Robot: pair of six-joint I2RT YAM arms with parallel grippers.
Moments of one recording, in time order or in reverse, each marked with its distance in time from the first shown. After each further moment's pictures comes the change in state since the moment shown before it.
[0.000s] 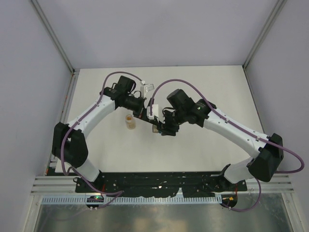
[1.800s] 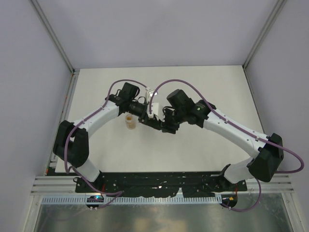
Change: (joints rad) left arm -0.047 0.008 -0.143 0.212 0.183 -0.132; right arm 0.000 -0.002 -0.019 0.049 0.105 0.033
